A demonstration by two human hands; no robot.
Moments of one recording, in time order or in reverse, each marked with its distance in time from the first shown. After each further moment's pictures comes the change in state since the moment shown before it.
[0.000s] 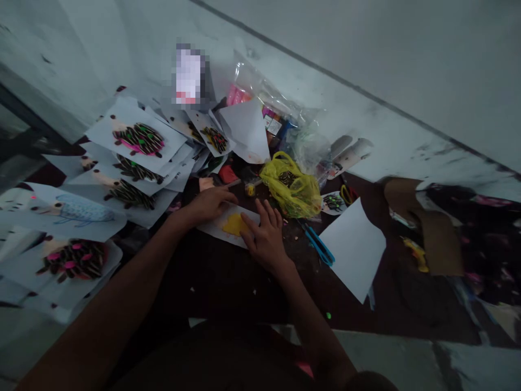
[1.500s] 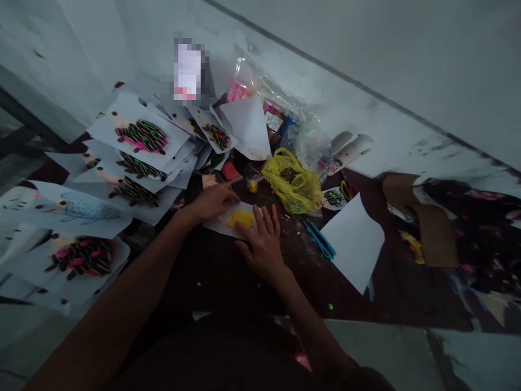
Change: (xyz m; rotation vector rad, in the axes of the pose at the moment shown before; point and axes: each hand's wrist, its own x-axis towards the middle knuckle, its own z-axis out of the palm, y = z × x) left_hand 0.003 0.002 0.002 -0.034 0.026 -0.008; right_hand -0.019 -0.027 0.004 -0.004 -0.025 0.018
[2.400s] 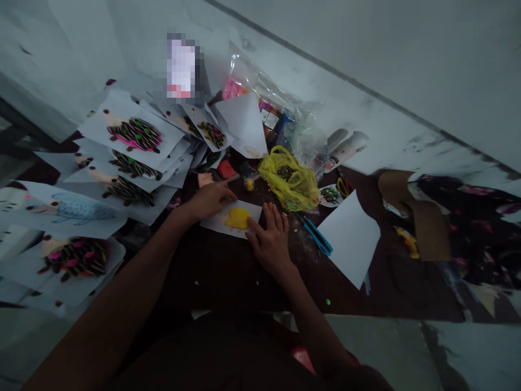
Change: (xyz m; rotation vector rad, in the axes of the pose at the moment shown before) left_hand -0.002 0.006 -0.006 -0.018 -0.015 -0.014; right_hand -0.006 0.018 -0.002 -0.066 0.043 0.110
